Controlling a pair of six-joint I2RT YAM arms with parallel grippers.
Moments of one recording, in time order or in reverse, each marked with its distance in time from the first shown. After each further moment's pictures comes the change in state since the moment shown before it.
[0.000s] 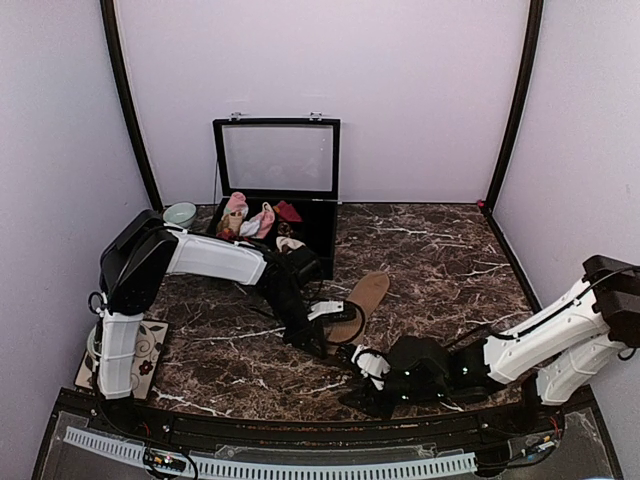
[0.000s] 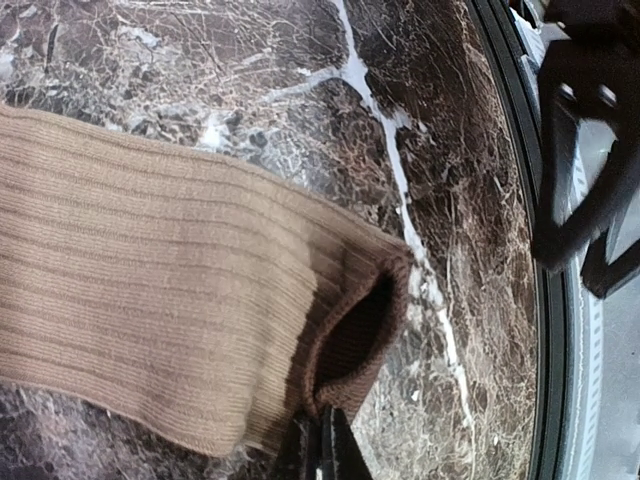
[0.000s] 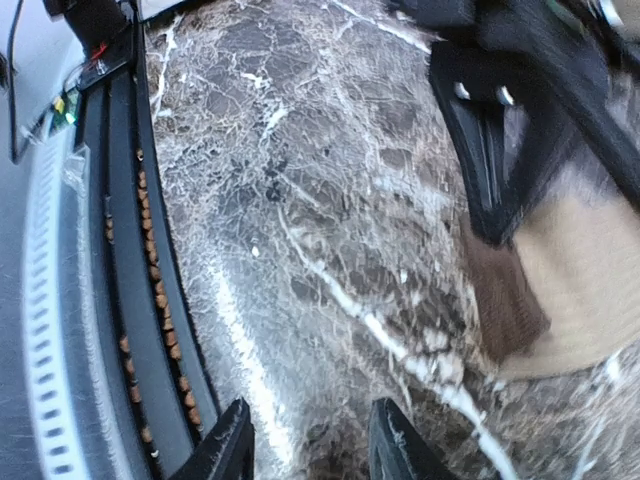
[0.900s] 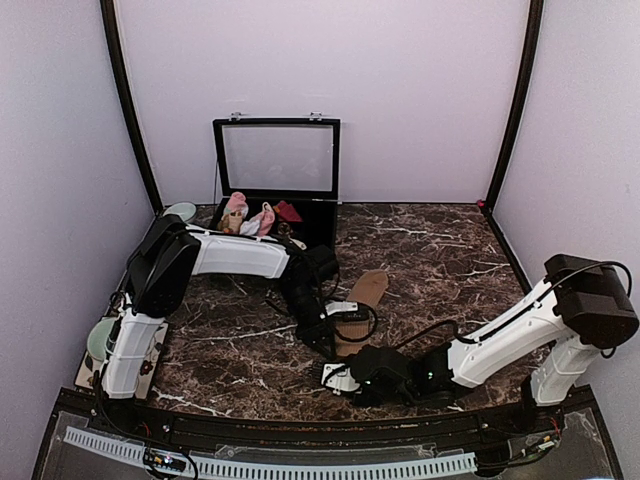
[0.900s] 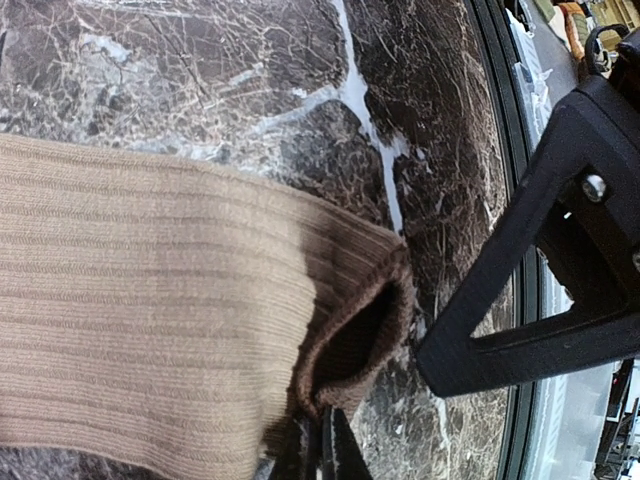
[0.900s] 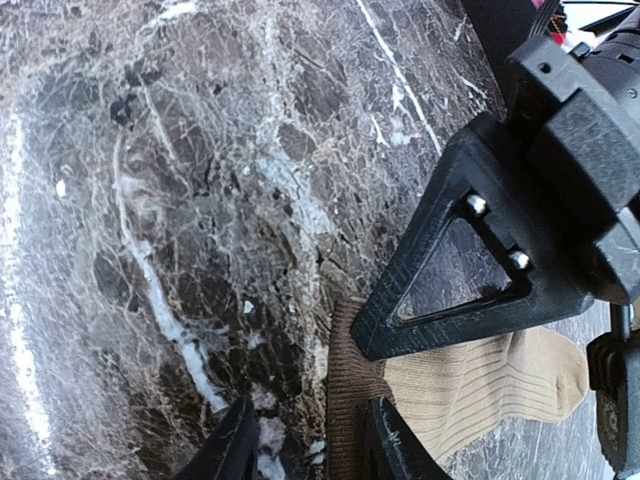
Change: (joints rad) left arm -0.024 0.163 0.274 -0.261 0.013 0.009; right arm 0.059 0.216 0.196 -0.129 0.446 -0.626
